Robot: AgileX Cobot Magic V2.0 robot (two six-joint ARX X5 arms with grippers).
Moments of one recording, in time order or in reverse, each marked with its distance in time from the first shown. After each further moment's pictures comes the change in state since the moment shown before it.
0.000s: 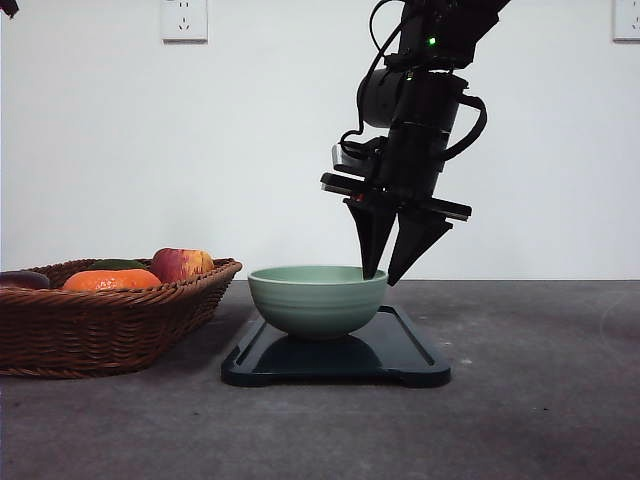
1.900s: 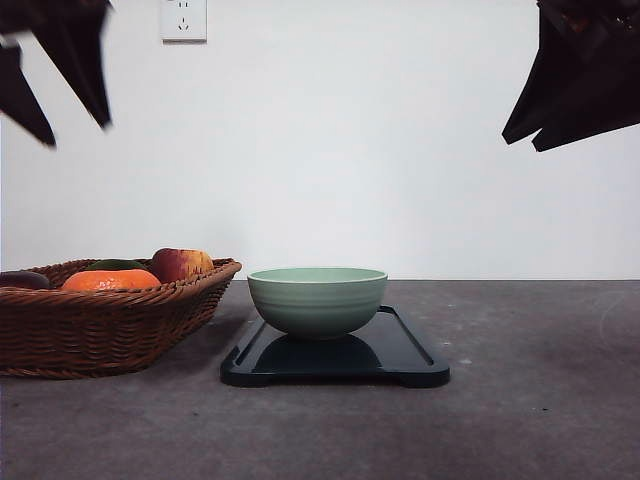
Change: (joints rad) left_arx -0.231 0.348 0.043 0.060 -0.180 -0.071; right_arx 0.006 -1.271 -1.244 0.717 0.045 -0.008
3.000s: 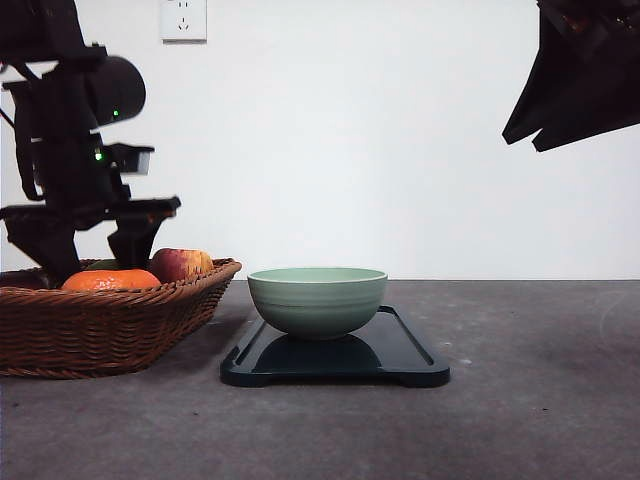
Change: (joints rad) left_arx 0.005 0.430 0.002 0.298 -0.183 -0.004; right_arx 0.000 0.000 0.000 0.000 0.000 0.000
